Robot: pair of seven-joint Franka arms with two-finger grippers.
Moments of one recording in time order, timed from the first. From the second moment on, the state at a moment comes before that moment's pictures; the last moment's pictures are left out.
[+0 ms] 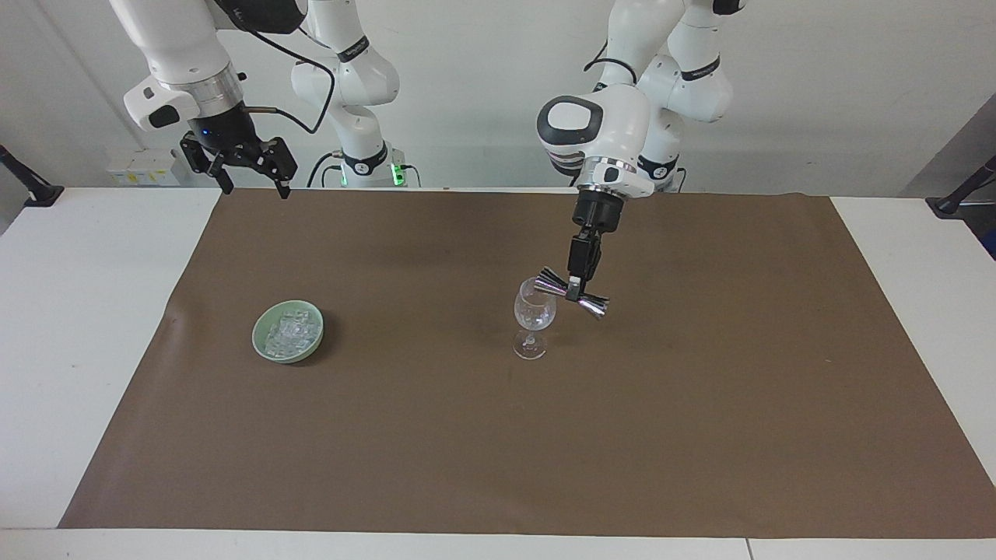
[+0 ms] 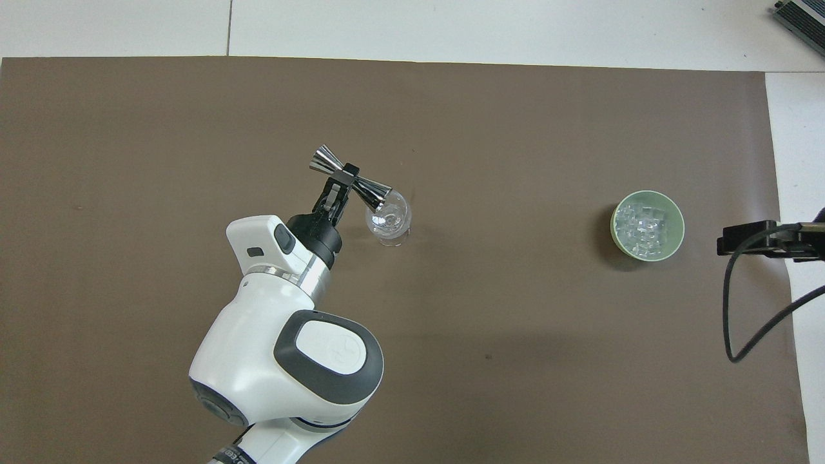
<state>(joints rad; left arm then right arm) -0.75 0.14 -0.04 -2.00 -1.63 3.48 0.03 -0.02 -0.16 -0.02 -1.77 -0.02 1.61 0.07</state>
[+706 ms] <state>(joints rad) -0.72 0.14 -0.03 -1.99 -1.70 3.40 0.04 -0.02 -0.17 -0.02 -1.77 -0.02 1.60 0.07</state>
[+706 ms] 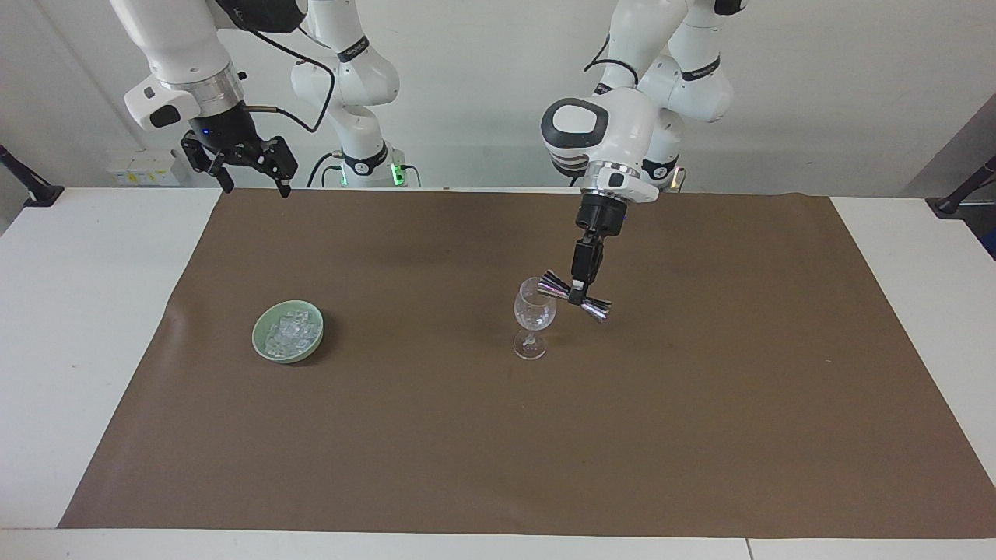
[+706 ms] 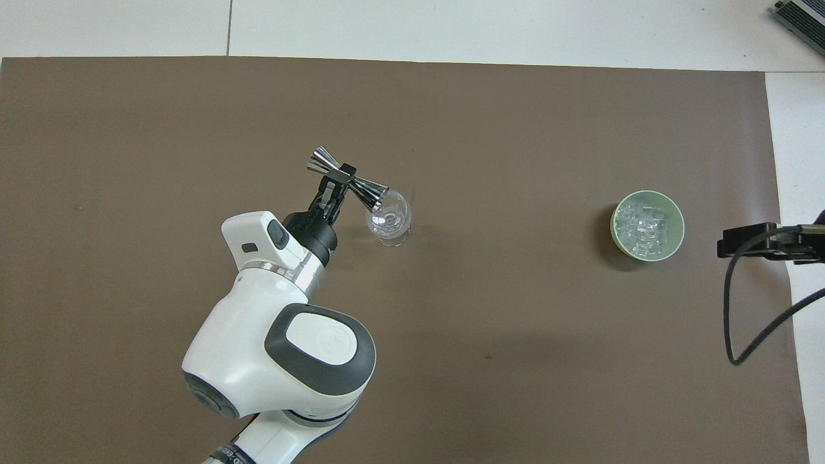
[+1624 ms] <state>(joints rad) -0.34 0.00 -0.02 -2.17 -1.93 2.92 -0.11 -0.02 -0.17 -0.02 -1.77 -0.02 1.60 0.07</state>
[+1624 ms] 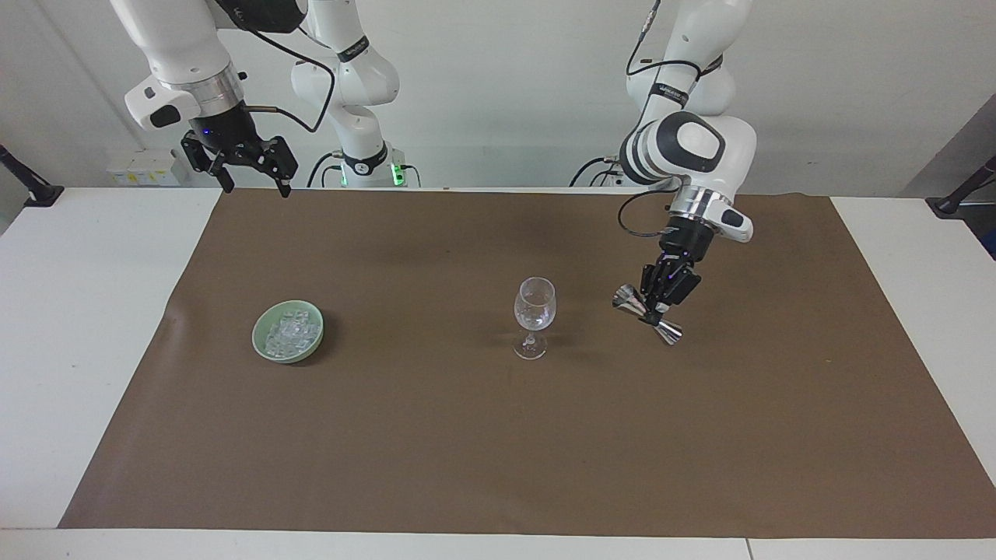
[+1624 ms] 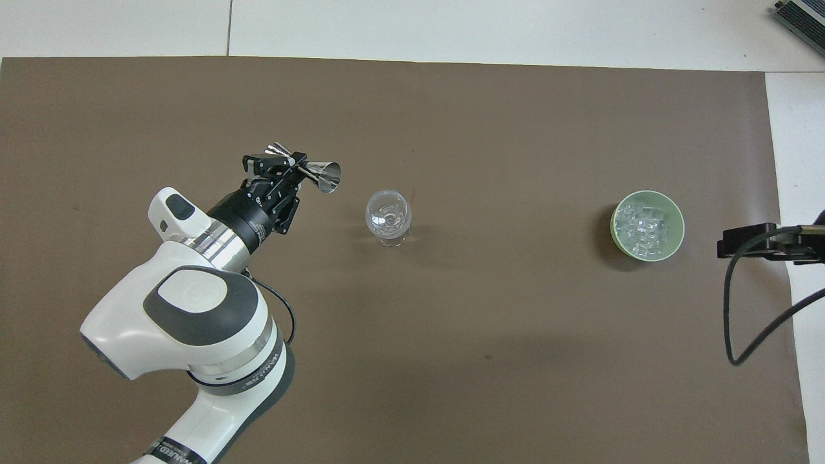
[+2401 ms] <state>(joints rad) 0.03 -0.01 -0.02 -2.26 -1.96 2.57 -0.55 -0.02 -0.17 -0.02 -1.78 -0.01 1.62 0.07</state>
